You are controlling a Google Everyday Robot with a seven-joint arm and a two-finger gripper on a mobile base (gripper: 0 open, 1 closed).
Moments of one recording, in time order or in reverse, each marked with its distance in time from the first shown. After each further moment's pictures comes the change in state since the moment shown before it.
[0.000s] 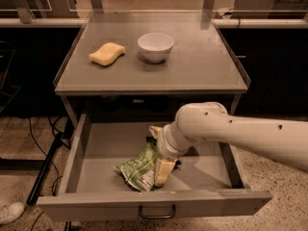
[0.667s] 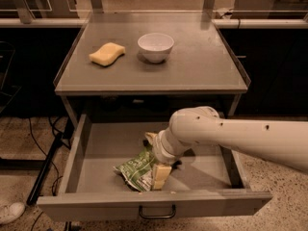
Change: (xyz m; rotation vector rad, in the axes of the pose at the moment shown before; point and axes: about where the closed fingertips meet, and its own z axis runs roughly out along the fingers) arm -0.003 0.012 0.022 -0.046 -0.001 -0.013
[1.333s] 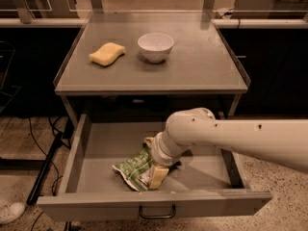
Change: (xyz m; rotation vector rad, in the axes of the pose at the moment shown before) arm 0.002 0.004 0.012 -0.016 0.021 0.034
